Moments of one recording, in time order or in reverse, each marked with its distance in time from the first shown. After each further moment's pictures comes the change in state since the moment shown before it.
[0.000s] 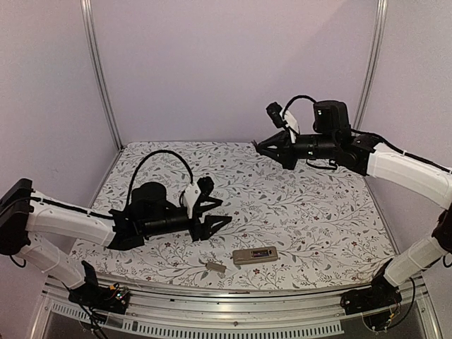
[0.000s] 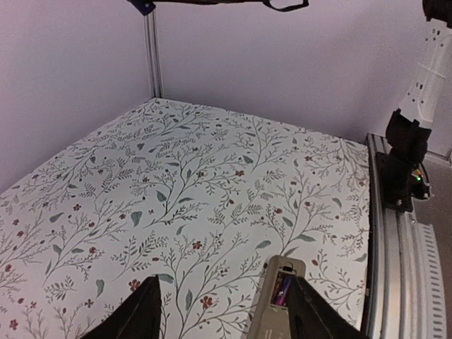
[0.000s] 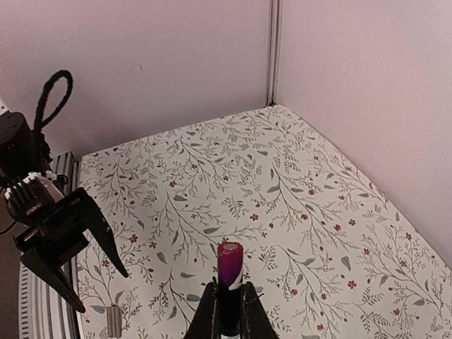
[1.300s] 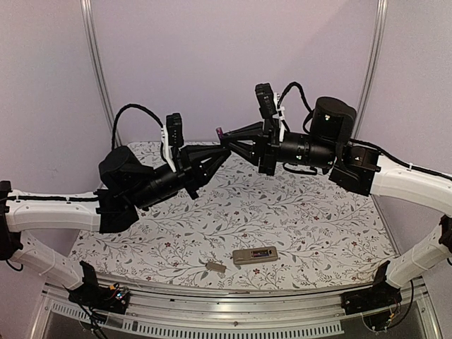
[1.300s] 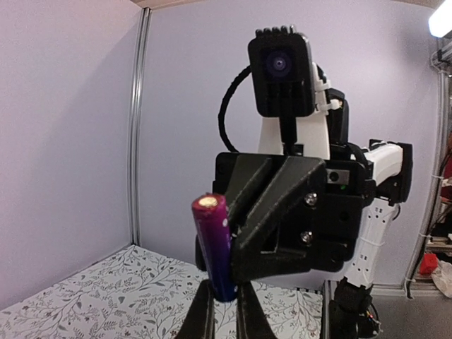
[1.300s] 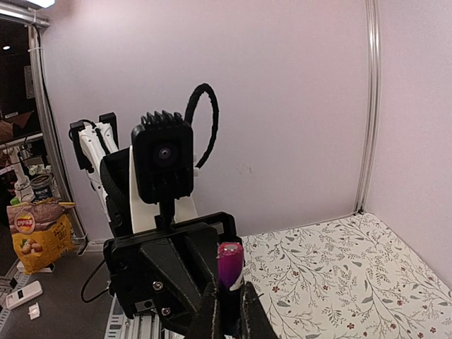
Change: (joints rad) left arm -0.026 -0.117 0.232 0.201 0.035 -0.162; right arm 0.336 -0.075 0.000 0.397 0.015 0.253
